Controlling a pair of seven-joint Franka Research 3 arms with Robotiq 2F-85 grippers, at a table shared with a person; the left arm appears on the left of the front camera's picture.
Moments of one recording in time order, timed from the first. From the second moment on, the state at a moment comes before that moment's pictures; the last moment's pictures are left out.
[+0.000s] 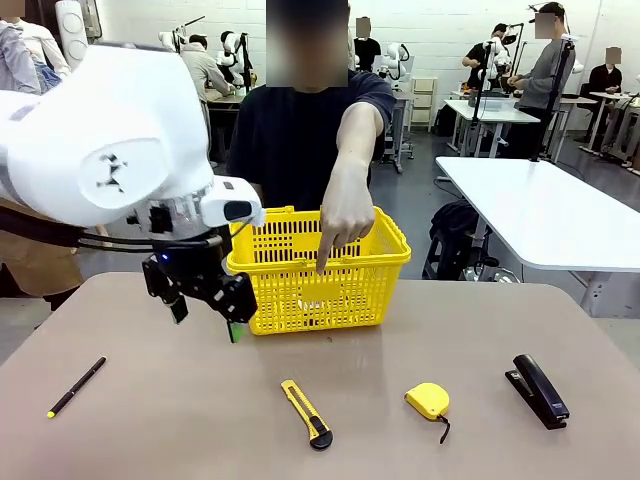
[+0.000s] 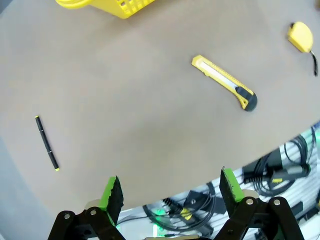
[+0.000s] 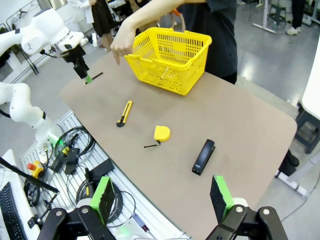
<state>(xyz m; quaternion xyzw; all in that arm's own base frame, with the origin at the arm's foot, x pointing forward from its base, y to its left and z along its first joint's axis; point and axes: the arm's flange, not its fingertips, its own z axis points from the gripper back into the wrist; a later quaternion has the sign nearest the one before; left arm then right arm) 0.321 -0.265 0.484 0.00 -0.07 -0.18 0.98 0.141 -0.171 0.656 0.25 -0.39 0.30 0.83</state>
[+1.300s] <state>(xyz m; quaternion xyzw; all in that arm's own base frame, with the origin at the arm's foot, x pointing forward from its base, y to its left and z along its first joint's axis) 0.367 -0.392 0.343 -0.01 -0.03 0.01 1.00 0.141 -0.171 0.656 0.25 -0.39 0.30 0.83</state>
